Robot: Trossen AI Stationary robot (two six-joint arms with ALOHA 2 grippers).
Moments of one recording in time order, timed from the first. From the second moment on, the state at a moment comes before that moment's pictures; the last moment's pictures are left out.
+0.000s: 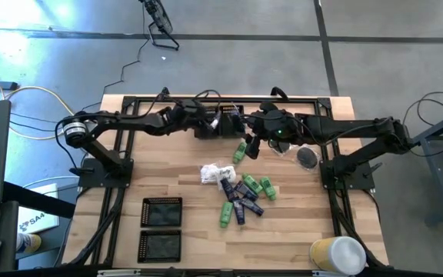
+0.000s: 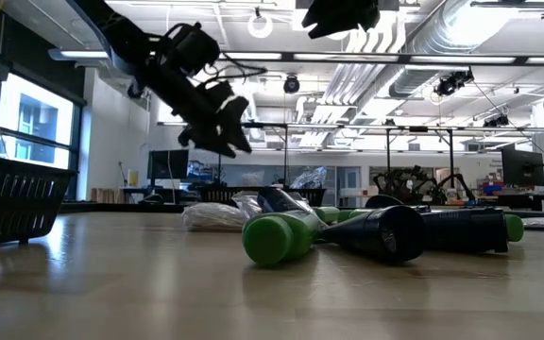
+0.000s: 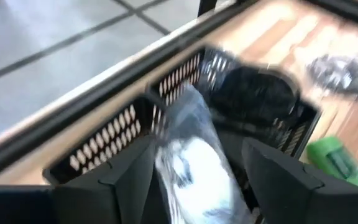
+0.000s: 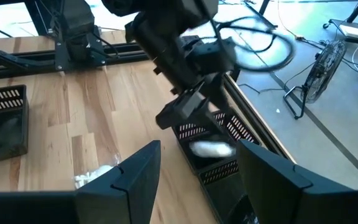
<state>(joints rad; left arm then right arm) 0.45 1.53 0.85 0.17 -0.20 -0.23 -0.04 1.36 1.27 -0.42 0.34 0.08</state>
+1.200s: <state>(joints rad) 0.44 1.49 0.92 0.08 0.10 -0.03 -0.04 1.36 1.27 -0.58 0.31 0.19</state>
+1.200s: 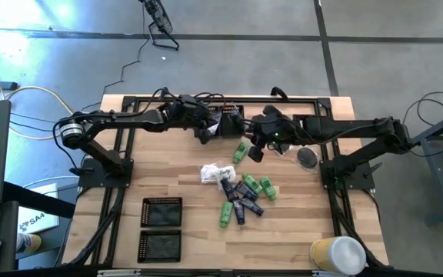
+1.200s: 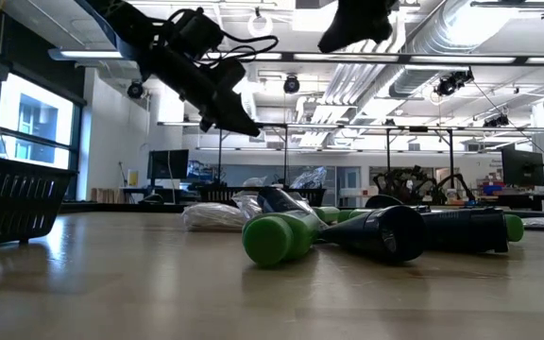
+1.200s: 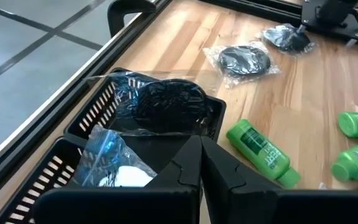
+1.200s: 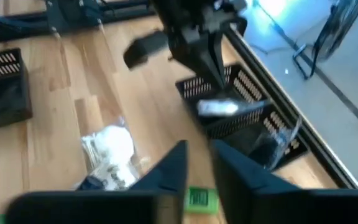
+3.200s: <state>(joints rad) 0.37 0.82 0.45 0.10 0.16 0.02 0.27 1.38 0.97 -0.66 0.30 1.19</state>
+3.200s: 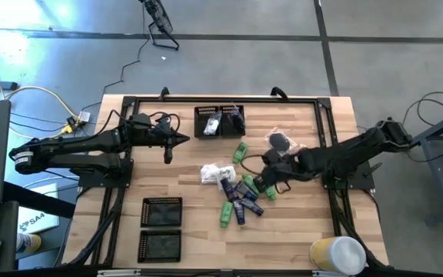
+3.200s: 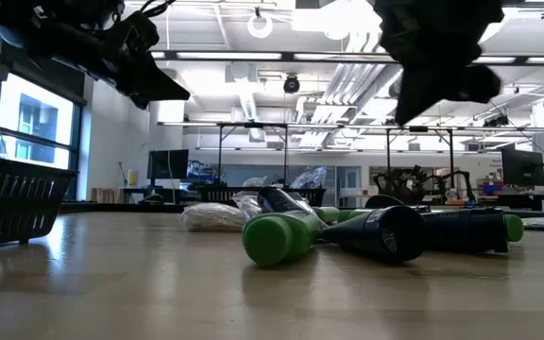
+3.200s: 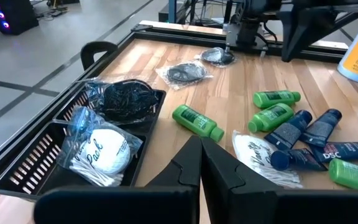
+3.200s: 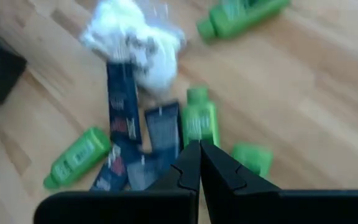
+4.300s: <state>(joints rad) 0.37 0.82 0.45 0.10 0.16 0.02 0.32 1.58 0.97 -0.83 0.16 1.30</state>
